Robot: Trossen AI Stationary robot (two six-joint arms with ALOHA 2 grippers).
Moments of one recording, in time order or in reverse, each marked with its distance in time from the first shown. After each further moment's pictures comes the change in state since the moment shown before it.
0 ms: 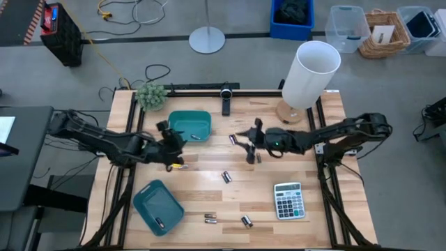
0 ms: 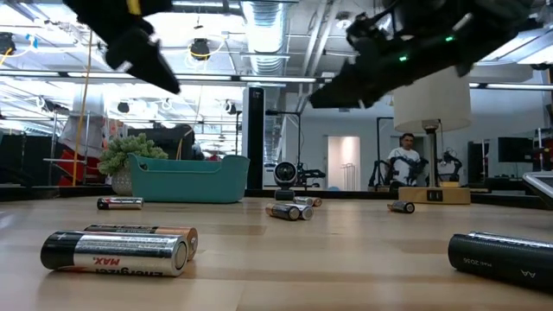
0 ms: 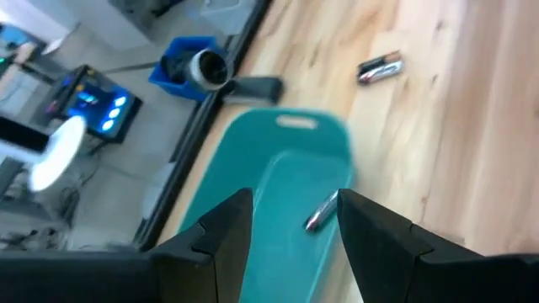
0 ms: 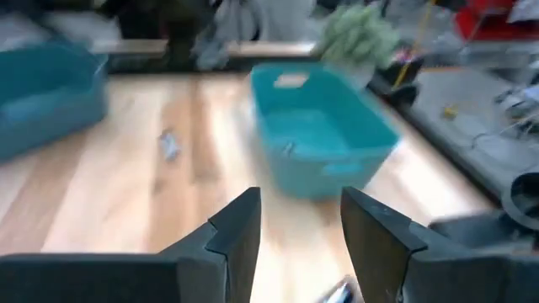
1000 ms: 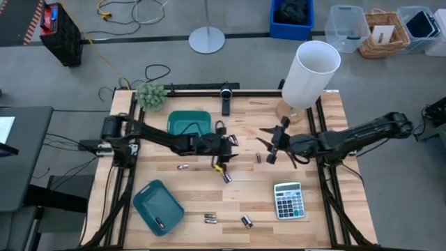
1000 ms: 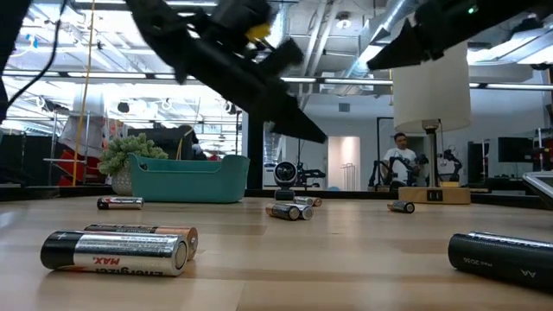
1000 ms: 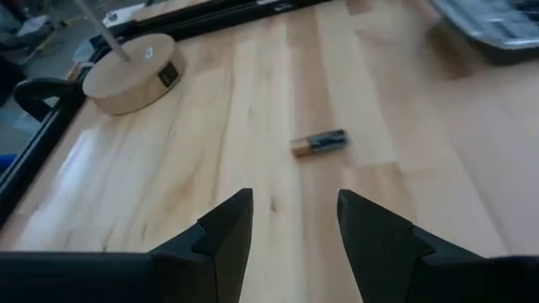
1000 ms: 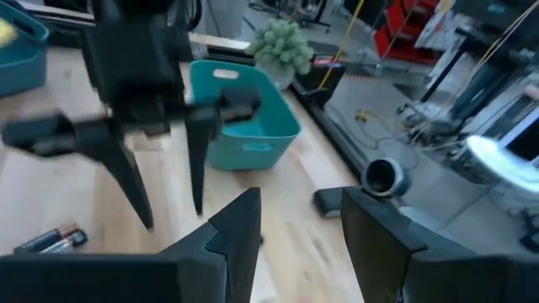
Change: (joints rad) left arm 0.255 0.724 0.216 0.906 0.667 0.355; right arm 0.209 -0.435 -0.002 -0.471 0.420 -0.077
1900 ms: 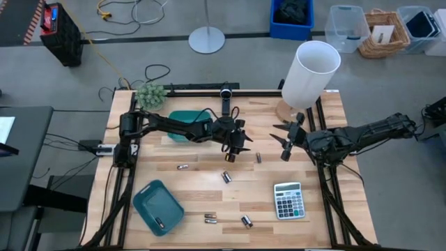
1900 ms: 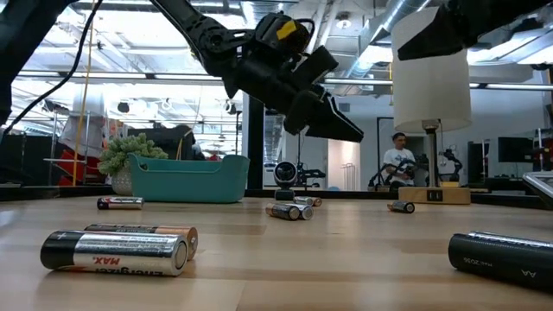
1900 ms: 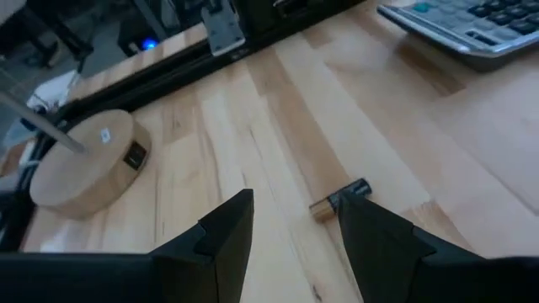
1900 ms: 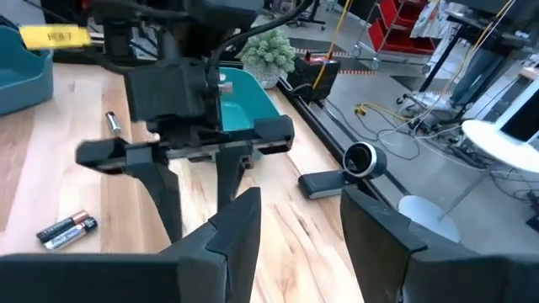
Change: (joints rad) left arm 0.133 0.176 0.264 -0.079 0.353 0.272; right arm 0.040 -0.233 0.001 -0.258 0.029 0.108
